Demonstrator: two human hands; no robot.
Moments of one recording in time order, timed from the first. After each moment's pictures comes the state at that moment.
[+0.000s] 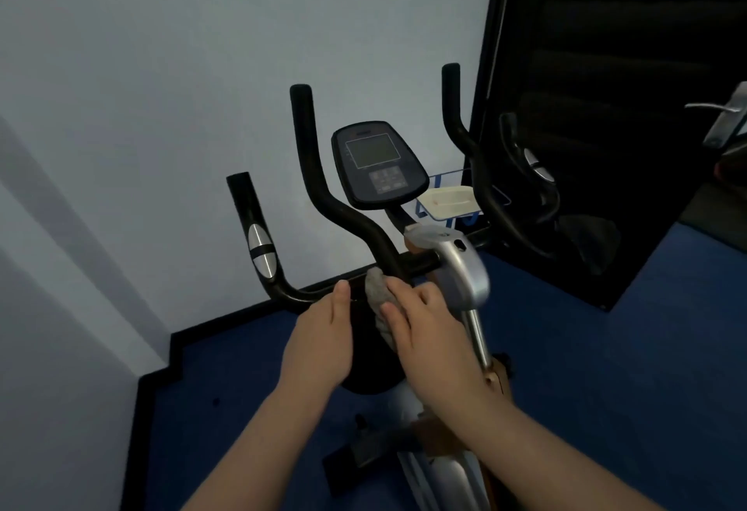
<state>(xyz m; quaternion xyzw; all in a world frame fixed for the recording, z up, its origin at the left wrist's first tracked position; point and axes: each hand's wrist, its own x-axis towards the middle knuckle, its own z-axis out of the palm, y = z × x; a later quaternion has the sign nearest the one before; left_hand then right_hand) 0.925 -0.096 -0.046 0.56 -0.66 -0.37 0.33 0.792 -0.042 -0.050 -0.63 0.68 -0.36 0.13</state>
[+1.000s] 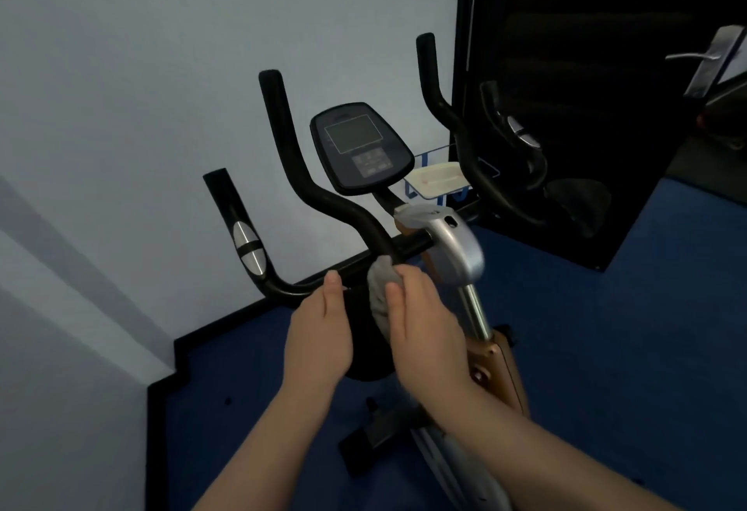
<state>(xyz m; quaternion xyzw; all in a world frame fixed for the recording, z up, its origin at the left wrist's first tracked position) 0.922 -0.093 -0.049 0.56 -0.64 -0.37 0.37 0.812 -0.036 -0.054 -0.54 0.72 -0.41 0.15</state>
